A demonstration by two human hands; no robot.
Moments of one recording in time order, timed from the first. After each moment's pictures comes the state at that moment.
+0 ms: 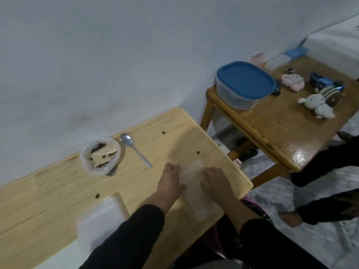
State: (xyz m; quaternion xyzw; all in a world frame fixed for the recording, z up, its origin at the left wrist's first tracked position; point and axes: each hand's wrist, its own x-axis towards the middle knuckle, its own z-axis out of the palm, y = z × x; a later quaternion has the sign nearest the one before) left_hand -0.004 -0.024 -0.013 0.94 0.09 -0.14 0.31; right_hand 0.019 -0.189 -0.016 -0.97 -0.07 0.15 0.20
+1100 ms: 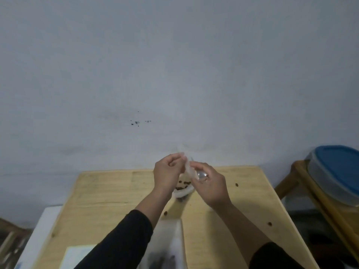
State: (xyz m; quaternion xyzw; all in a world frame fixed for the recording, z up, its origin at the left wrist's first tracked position) left_hand -0.046 0.153 0.129 0.57 0.34 0.26 0.70; right_hand 0.024 0.035 0.108 -0.77 -0.35 0.09 0.53
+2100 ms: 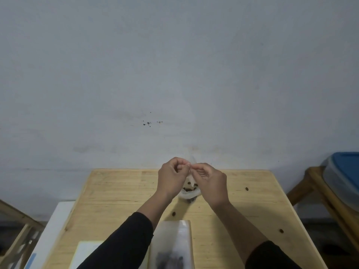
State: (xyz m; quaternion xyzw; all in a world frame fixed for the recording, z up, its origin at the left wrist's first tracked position) left_hand -0.062 0.166 0.123 0.68 0.33 0.26 0.60; right_hand 0.008 0.066 0.123 -0.76 -0.29 0.13 0.57
